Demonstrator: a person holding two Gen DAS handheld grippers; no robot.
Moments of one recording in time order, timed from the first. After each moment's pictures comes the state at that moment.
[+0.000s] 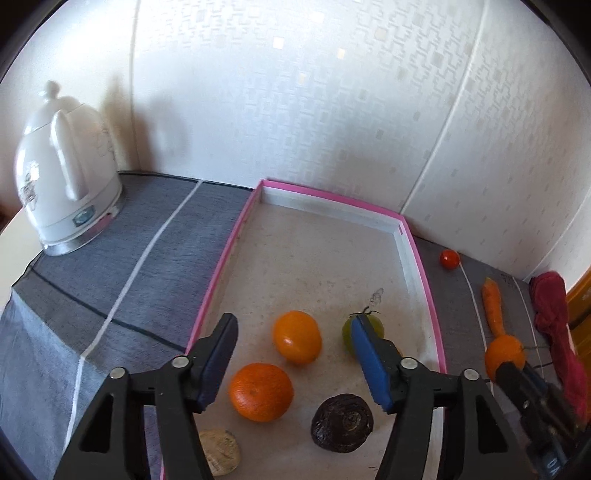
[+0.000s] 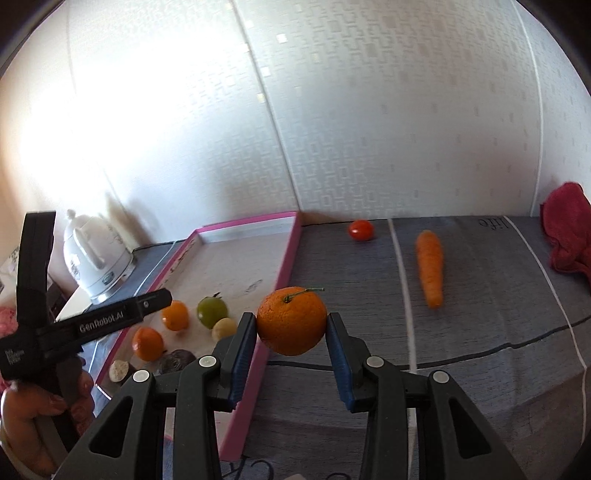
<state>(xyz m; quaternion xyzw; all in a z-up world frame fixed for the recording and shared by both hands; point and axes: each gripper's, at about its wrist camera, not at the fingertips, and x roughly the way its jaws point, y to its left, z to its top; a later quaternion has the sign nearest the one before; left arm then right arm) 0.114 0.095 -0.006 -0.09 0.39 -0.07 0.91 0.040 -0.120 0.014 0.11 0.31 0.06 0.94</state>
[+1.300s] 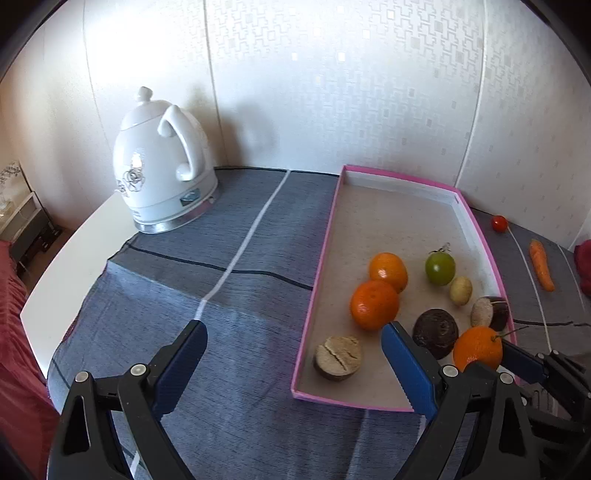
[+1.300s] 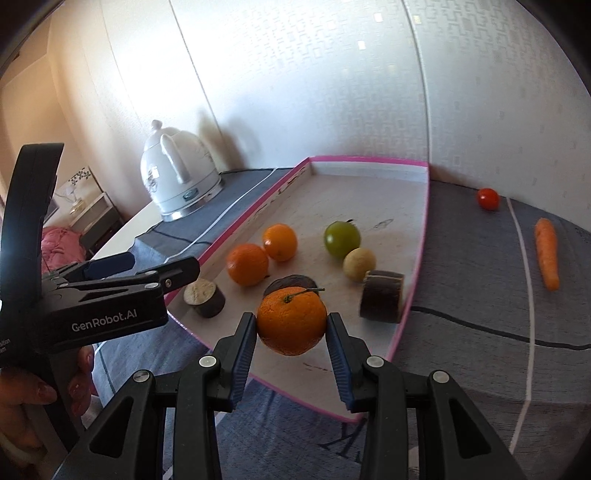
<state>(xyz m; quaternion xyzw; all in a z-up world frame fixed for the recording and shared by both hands) 0.040 0.138 -0.005 0.00 0.39 0.04 0.92 0.032 -0.040 -0.014 0.05 0.37 0.22 0.90</state>
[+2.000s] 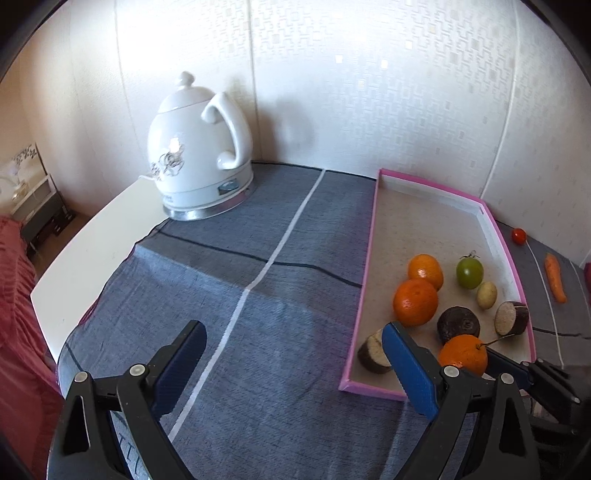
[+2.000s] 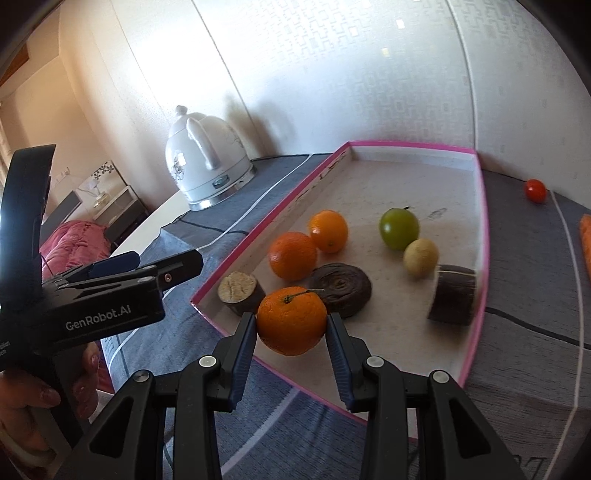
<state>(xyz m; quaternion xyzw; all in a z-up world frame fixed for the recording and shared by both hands) 0.029 0.171 -0.005 -0.03 0.39 0.08 0.92 0.041 -0.011 -0.024 0.06 0.38 0.27 0.88</state>
